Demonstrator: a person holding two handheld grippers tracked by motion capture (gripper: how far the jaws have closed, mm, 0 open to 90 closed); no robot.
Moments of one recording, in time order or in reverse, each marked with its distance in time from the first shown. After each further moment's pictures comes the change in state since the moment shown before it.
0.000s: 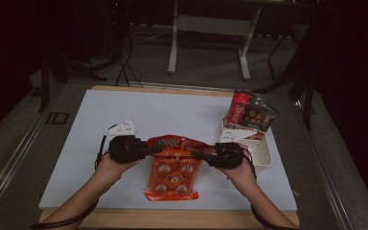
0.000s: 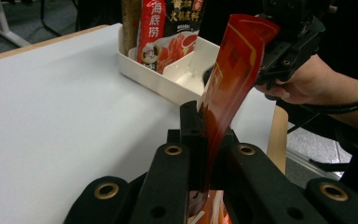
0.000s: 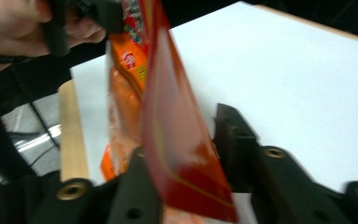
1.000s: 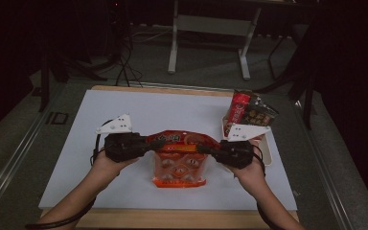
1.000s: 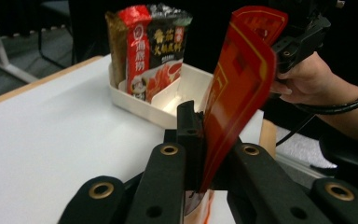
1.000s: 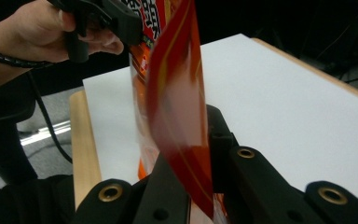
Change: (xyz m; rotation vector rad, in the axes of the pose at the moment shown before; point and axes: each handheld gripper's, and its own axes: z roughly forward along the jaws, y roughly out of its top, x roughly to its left) left arm -0.017 0.025 -0.018 -0.083 -0.026 0.072; right arm 0.029 0.037 -0.035 -0.040 -0.022 -0.104
